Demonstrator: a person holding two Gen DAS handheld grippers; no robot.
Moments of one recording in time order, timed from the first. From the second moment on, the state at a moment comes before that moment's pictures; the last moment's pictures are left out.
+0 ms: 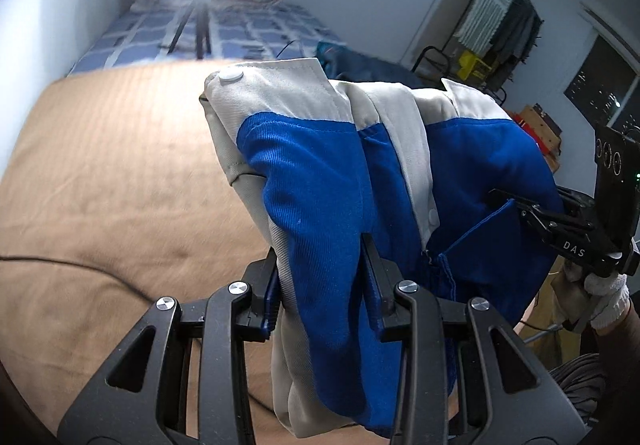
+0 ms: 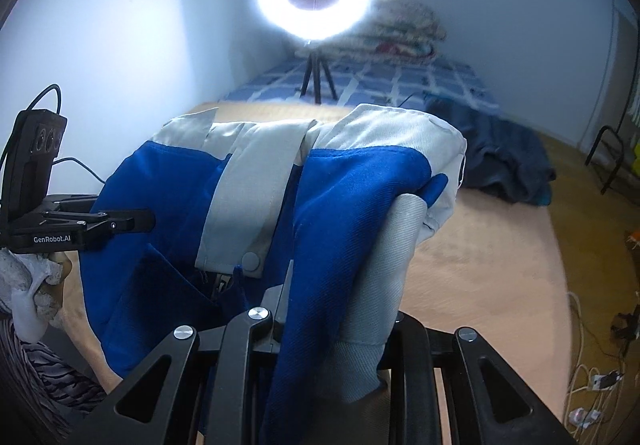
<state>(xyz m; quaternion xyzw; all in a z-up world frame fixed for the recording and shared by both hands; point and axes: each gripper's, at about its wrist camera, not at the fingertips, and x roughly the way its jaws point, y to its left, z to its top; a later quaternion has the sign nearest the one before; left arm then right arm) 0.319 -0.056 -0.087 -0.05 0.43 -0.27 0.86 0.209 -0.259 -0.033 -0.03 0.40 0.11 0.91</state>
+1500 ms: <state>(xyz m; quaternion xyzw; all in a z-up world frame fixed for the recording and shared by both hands) 0.658 -0.310 -0.047 -0.05 0.35 -0.35 0.87 0.494 -0.498 0.002 0.02 0.34 0.01 0.94</state>
